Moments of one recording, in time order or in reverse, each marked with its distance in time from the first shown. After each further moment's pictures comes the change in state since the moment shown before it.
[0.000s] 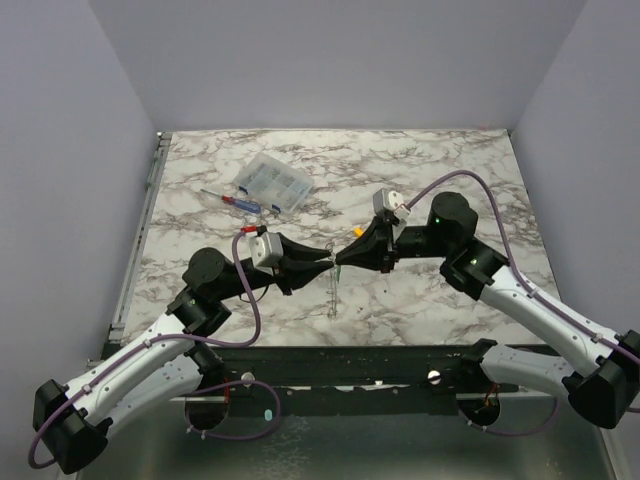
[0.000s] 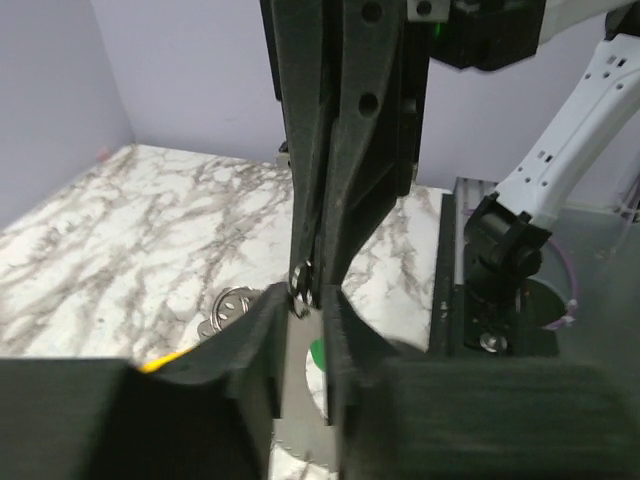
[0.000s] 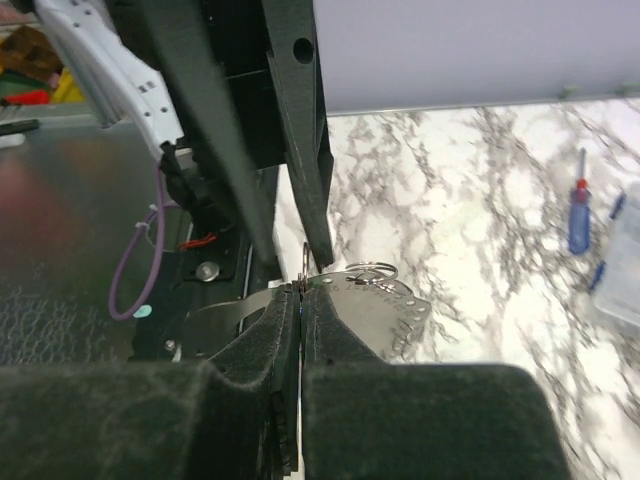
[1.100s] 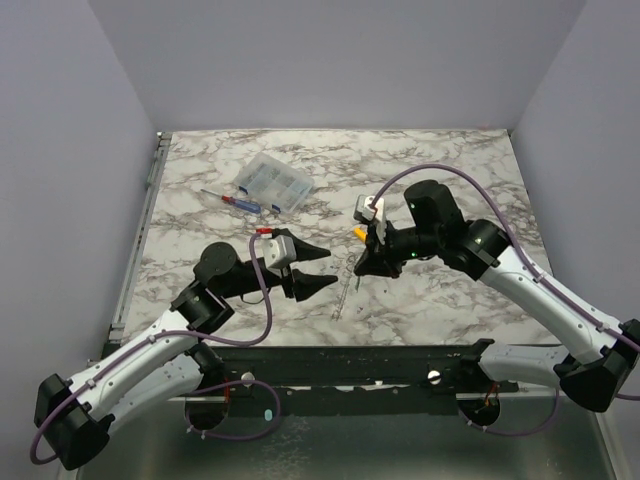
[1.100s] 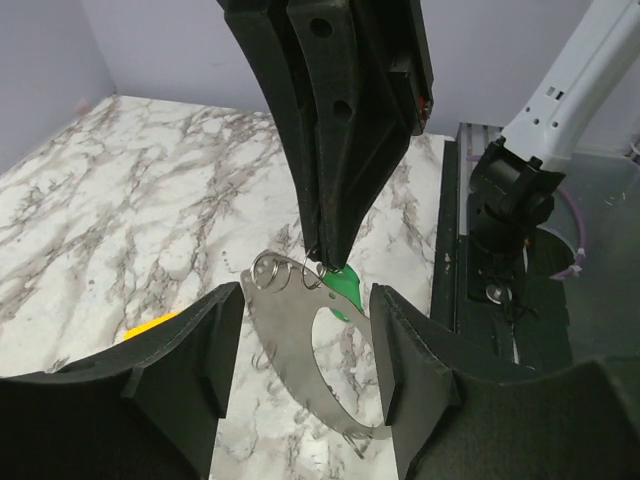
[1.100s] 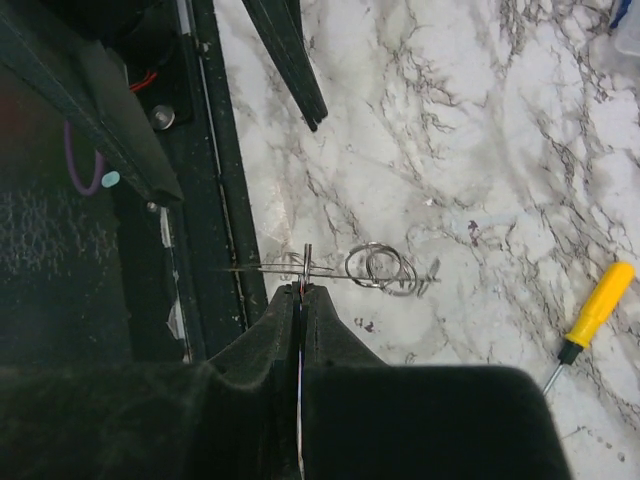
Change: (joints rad) left arm 0.000 0.028 0.009 -0.095 0.013 0.086; right arm 0.037 0.097 0.346 -0.880 0.304 -0.257
